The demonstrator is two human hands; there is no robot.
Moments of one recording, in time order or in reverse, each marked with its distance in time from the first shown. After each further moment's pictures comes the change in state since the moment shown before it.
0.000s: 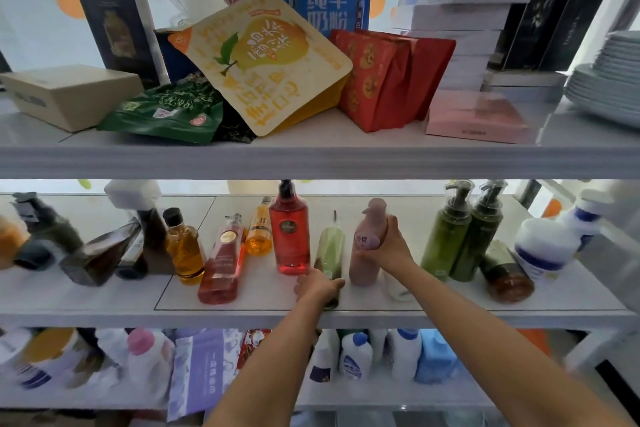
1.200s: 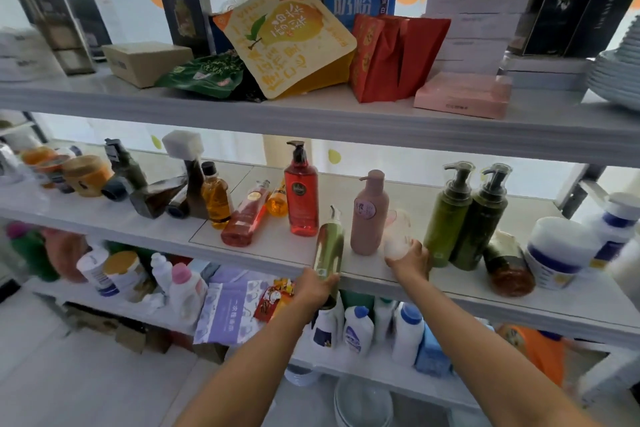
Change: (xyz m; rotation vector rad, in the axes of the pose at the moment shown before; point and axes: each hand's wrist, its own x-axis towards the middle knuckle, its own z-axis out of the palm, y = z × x) left_hand -0.099 -0.037 0.036 -0.306 0.127 -0.016; right_hand -0.039 0.075 -0.013 -0.181 0.018 0.285
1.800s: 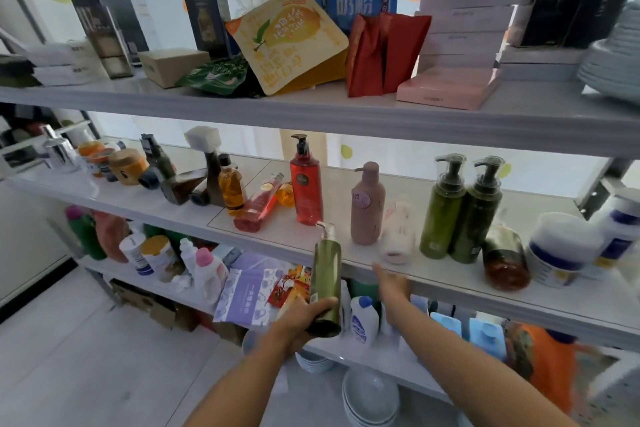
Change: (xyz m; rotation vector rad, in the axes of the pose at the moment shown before) left_hand -0.073 -0.049 0.014 -0.660 -0.255 -0.112; right_hand -0.060 0.031 0.004 0.502 -0.273 0.245
